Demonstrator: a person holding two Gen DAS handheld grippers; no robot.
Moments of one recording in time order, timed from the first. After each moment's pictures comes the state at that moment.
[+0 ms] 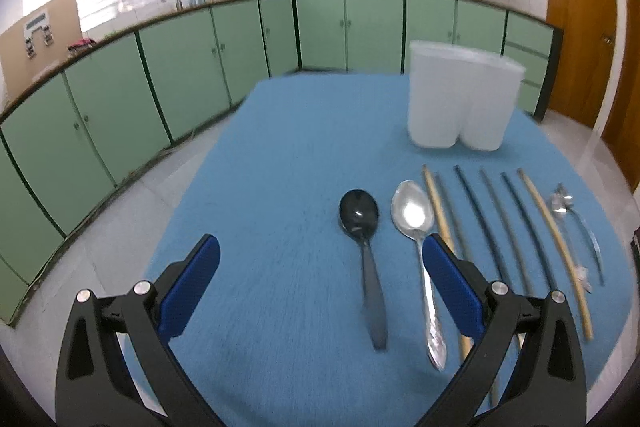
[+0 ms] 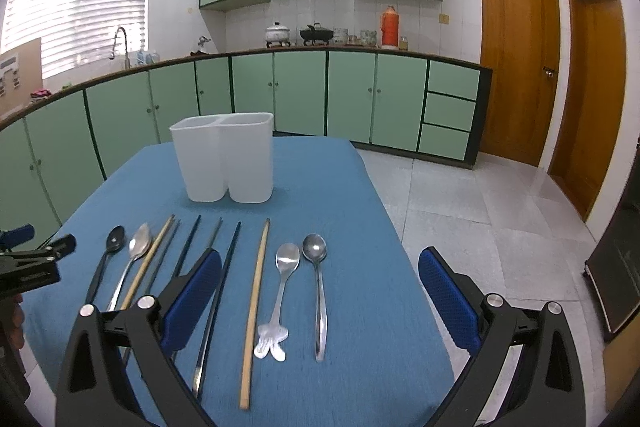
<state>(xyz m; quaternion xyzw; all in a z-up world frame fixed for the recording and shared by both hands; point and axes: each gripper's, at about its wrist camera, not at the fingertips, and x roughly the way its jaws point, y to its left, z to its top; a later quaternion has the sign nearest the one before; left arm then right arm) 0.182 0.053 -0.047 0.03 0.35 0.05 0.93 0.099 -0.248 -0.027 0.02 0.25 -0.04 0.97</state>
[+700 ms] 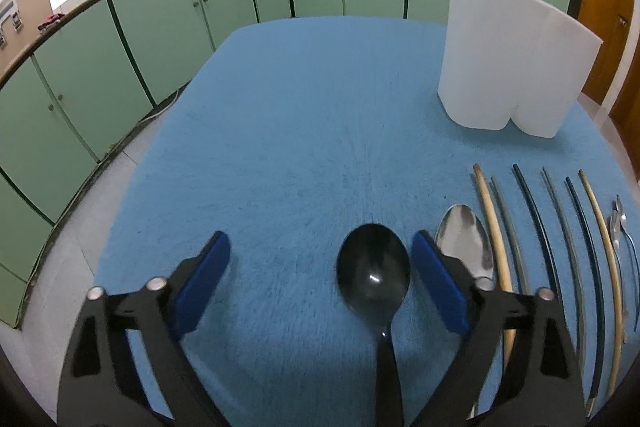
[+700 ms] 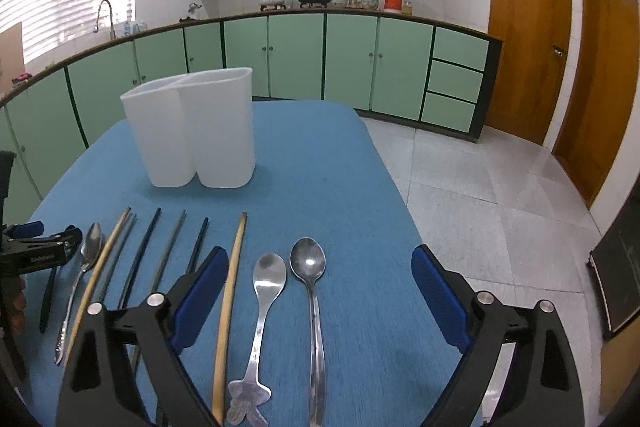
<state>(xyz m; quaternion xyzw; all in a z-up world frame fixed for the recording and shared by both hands) 0.276 0.057 -0.093 0.02 0.44 0.04 0.90 0.184 -0.254 -0.065 0.01 0.32 -0.04 0.95</state>
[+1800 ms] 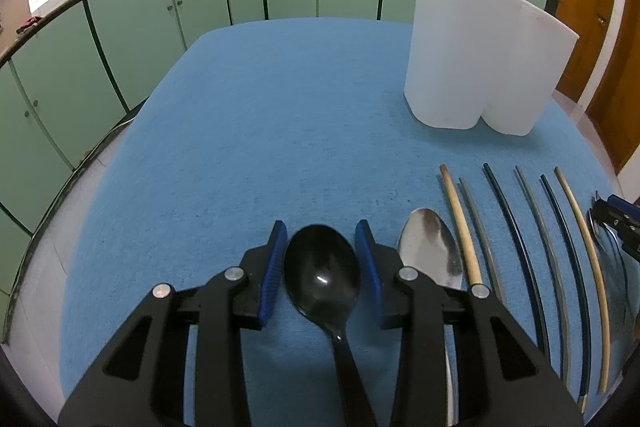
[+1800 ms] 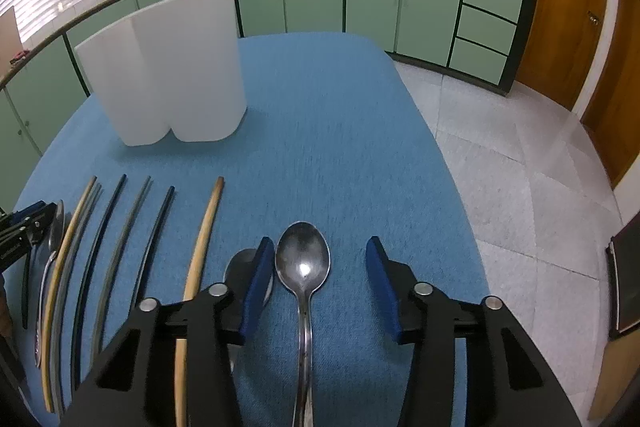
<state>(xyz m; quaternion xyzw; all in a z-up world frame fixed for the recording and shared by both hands) 0.276 0.038 -0.093 0.02 0.43 -0.01 0.90 0.252 -0.273 -0.106 0.02 0.43 0.00 0.90</state>
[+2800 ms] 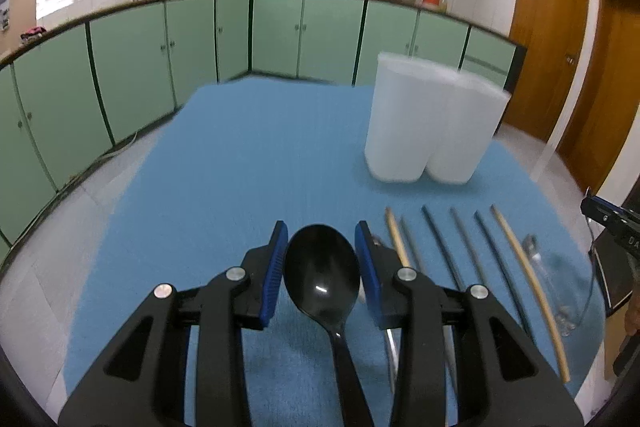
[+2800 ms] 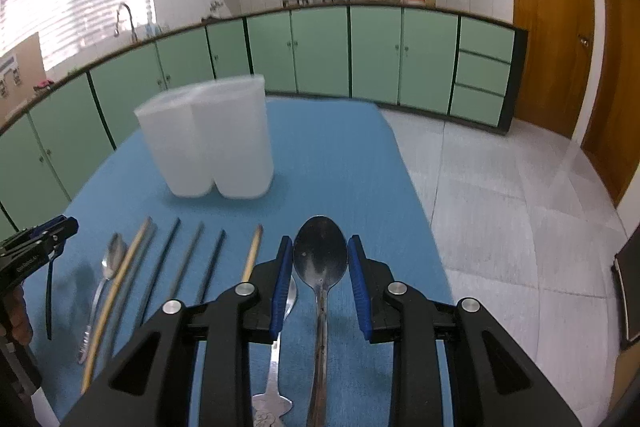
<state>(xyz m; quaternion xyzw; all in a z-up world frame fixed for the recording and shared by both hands) 0.223 0.059 -0.044 -0.02 0.32 -0.06 0.94 0.191 -0.276 -0.048 0.04 0.32 0.02 0.95</state>
